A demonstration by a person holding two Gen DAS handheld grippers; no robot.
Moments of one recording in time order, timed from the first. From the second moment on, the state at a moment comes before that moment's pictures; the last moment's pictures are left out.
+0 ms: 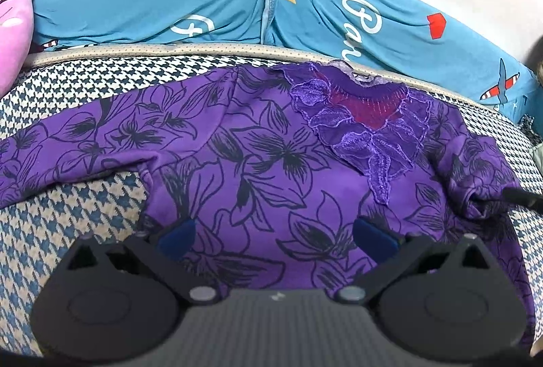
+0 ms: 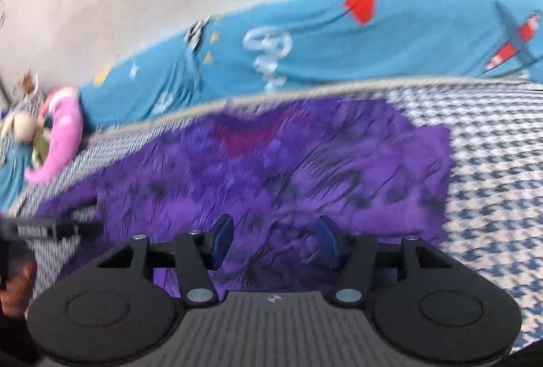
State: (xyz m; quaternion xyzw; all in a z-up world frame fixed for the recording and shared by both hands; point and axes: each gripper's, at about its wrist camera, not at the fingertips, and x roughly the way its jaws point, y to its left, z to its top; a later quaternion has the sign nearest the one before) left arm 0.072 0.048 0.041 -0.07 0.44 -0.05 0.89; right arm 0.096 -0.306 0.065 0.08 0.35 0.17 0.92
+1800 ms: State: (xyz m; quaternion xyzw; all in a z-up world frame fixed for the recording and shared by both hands) left arm 0.085 0.086 0.040 -0.17 0.44 0.01 0.88; right arm 0.087 -0.183 0.024 0.02 0.30 0.27 0.91
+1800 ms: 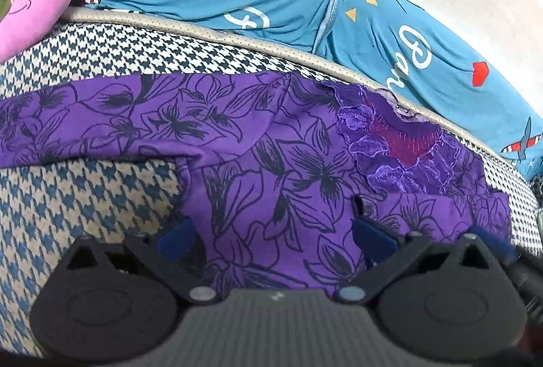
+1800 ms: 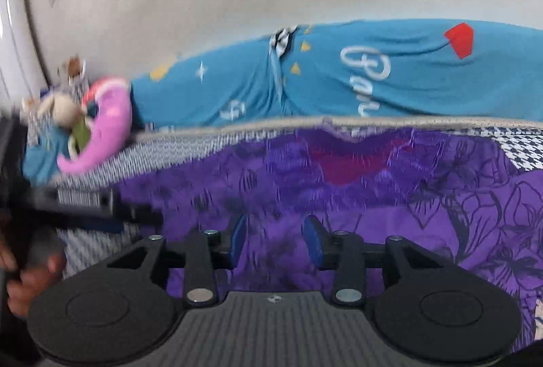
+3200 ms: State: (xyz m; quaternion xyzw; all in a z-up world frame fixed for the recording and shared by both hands) left arm 0.087 0.131 0.050 -0.17 0.41 0.09 0.89; right arm 0.138 -0.099 0.084 0.06 0.20 0.33 0.92
